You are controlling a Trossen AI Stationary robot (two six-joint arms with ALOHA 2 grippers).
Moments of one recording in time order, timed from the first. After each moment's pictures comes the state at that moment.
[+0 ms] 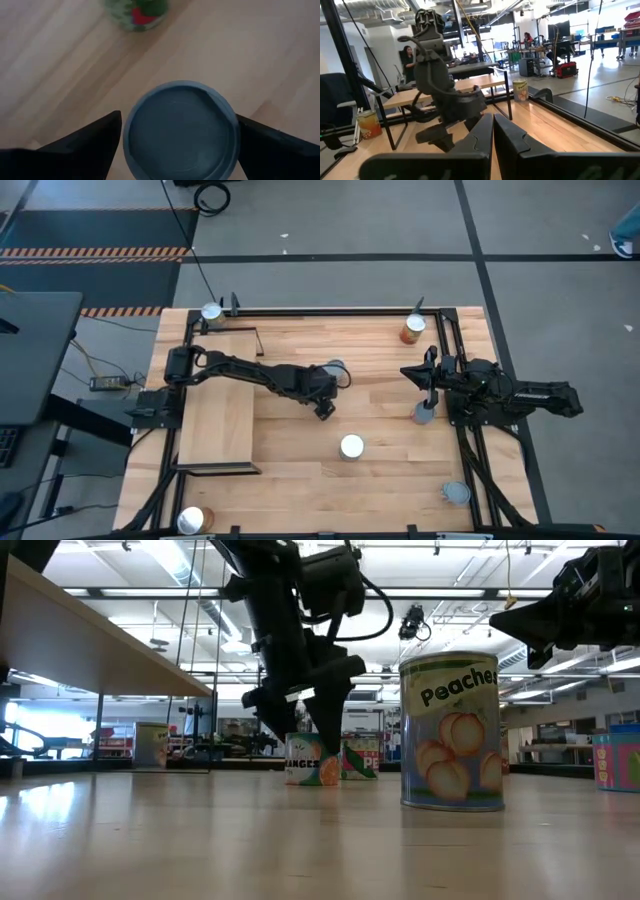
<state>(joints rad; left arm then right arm) 0.00 1.98 1.38 -0.60 -0.23 -0.71 -0.12 0.02 0.01 0.14 0.08 0.14</state>
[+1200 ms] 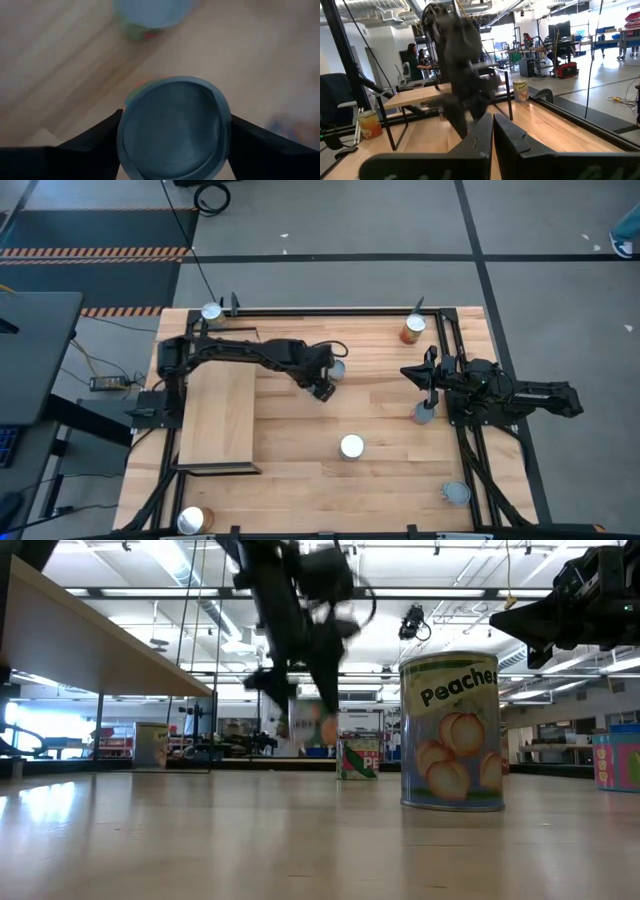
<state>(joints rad) 0.13 1.90 1.46 -0.73 0.03 -0.67 -0.12 0.02 0.01 0.14 0.08 0.14</state>
